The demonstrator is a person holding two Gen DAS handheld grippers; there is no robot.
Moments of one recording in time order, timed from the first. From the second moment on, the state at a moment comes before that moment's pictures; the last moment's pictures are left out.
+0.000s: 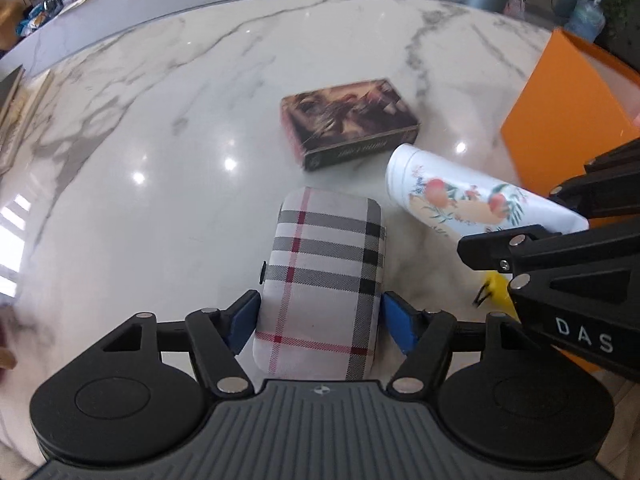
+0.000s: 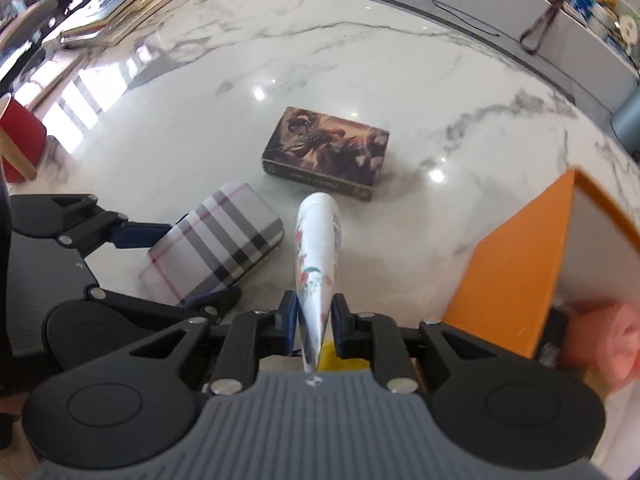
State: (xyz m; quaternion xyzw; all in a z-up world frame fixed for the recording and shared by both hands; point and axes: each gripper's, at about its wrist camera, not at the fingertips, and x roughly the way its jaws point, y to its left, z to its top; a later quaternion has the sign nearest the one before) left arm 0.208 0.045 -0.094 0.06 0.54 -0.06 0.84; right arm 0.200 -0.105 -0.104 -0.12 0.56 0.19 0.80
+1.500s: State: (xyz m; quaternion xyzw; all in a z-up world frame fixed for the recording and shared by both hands) left arm 0.211 0.048 -0.096 0.04 0.50 -0.06 0.86; right arm 0.202 -0.105 -0.098 -0.01 0.51 0.13 0.85
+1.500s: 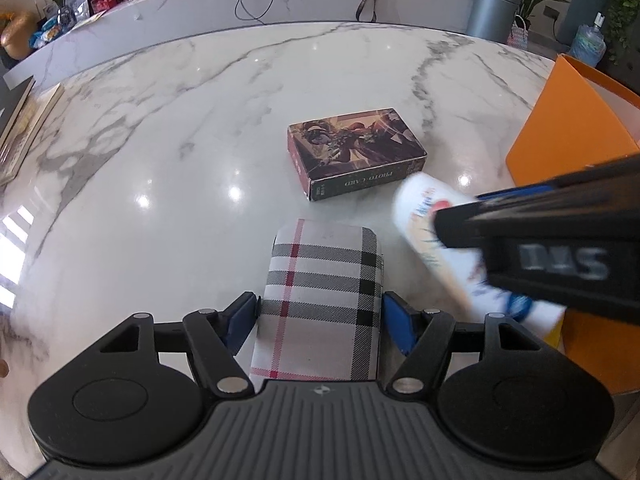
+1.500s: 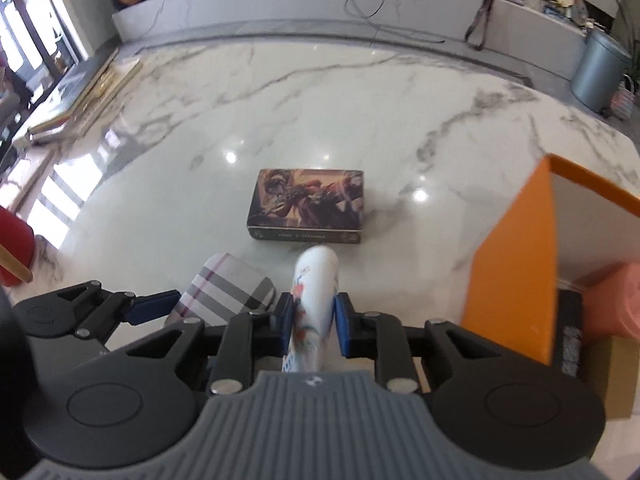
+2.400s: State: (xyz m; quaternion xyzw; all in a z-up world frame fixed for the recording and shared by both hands) left arm 0.155 0.046 0.025 -0.10 0.41 -0.10 0.90; right arm 0.118 -0.191 -0.002 0.11 0.37 0.11 0.92
